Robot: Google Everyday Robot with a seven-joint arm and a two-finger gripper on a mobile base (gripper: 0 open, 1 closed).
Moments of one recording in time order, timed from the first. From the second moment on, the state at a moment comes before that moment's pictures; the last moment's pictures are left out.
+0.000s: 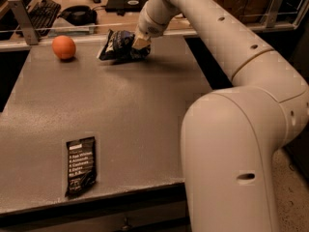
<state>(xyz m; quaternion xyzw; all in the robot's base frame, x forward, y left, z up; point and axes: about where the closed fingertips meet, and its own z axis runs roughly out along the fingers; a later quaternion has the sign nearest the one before) 0.792 0.049 0.881 -0.69 0.65 0.03 0.33</state>
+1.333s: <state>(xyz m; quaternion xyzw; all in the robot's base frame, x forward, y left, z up) 0.790 0.111 0.884 -0.69 0.63 0.08 0.33</state>
